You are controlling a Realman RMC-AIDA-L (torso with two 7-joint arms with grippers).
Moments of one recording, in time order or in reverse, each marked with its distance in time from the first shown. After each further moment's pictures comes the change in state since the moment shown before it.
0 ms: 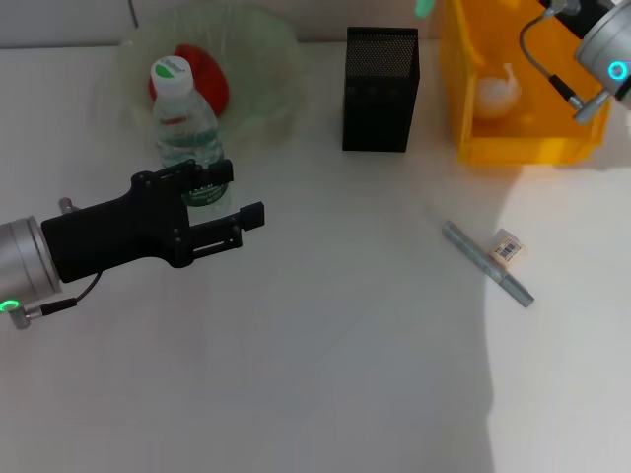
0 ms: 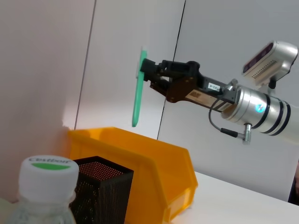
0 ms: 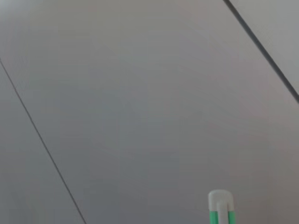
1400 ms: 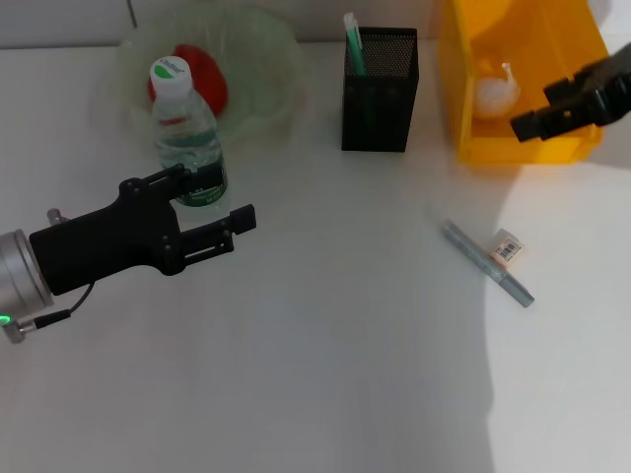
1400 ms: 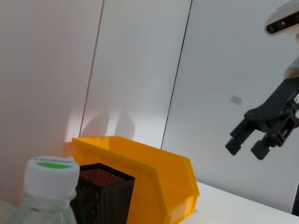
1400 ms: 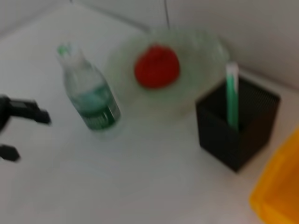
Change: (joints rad) left arm 0.038 -0.010 -0.033 0.011 0.000 0.031 0.008; right arm -0.022 -0.067 0.211 -1.153 -1.641 -0.813 1.199
